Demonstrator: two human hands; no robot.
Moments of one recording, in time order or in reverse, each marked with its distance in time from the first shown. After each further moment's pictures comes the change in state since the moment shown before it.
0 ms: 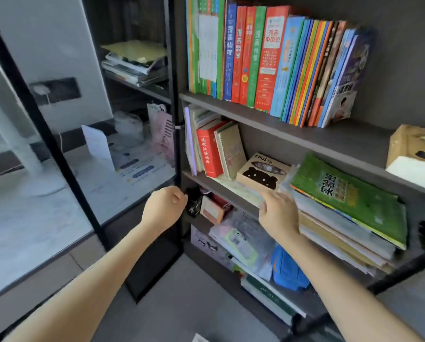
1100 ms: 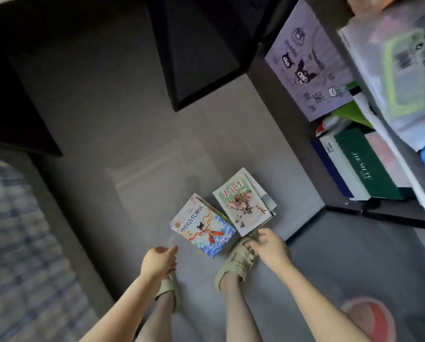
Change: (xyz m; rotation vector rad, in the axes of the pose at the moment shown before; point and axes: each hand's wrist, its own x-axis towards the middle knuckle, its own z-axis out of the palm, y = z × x) left_hand -0.373 -0.461 0.307 -0.499 -0.297 -1.528; right_hand -0.443 -0.062 0.411 0.226 -1.301 0.692
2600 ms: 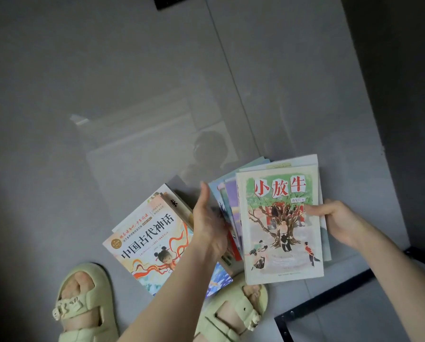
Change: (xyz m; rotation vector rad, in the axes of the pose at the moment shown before) left_hand 0.273 0.053 0.272 -0.735 -0.344 -0.133; right_hand 0.374 0.071 -0.017 0.558 -0.545 -0.015
